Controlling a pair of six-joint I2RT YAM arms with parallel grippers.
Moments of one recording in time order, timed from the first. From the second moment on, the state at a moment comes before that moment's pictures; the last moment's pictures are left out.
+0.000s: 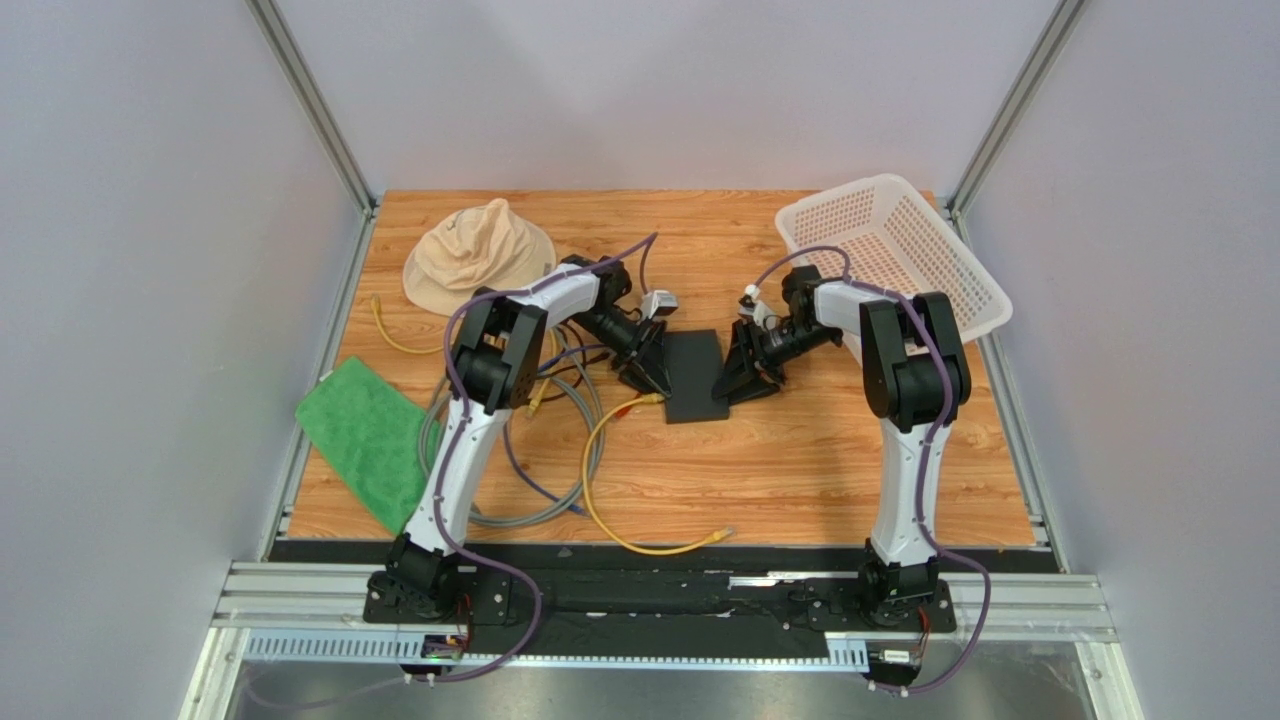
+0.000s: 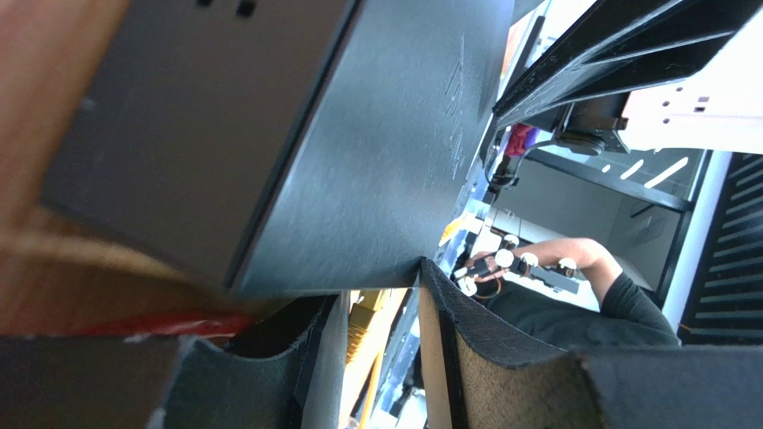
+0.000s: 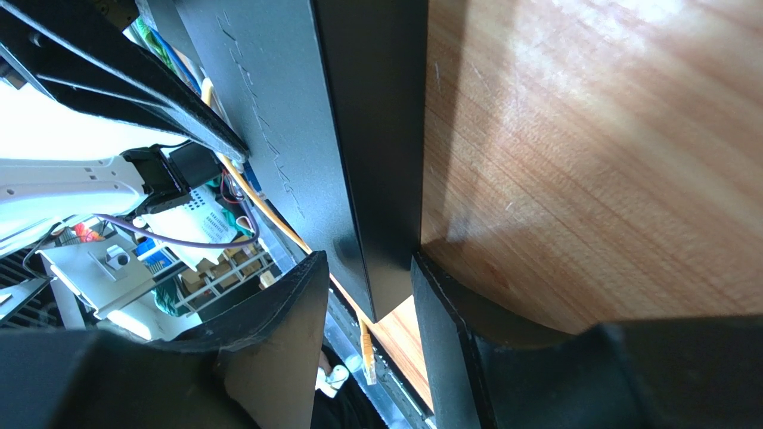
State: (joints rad) left arm -0.45 2.55 1.97 -1.06 1.12 0.04; right arm 0.18 2.17 1.40 -0.77 -0.92 0.10
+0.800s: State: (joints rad) left arm -0.43 2.62 2.08 -1.37 1.33 0.57; right arm 0.18 2.19 1.43 -0.82 -0.91 0.09
